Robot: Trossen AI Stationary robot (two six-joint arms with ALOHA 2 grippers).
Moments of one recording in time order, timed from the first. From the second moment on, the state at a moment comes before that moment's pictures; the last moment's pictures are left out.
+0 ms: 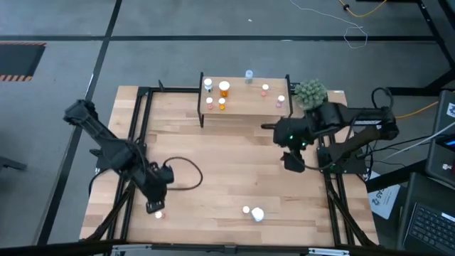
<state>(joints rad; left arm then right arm) -0.69 1.23 1.17 -1.00 0.02 -1.13 0.15 1.44 1.69 -1.46 -0.07 0.32</state>
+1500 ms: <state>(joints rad) -1.04 1.67 1.55 -0.94 -0.23 -1.29 0.53 1.44 1.28 -1.05 -0.02 0.90</state>
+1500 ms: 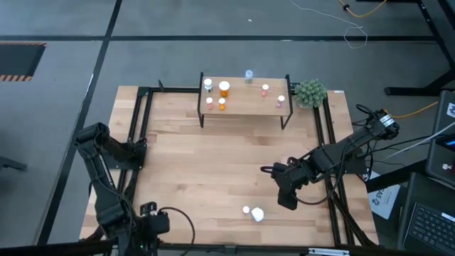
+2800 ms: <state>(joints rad) -1.02 1.67 1.41 -1.14 -0.27 -1.28 0.52 1.44 1.28 -1.00 0.09 0.88</state>
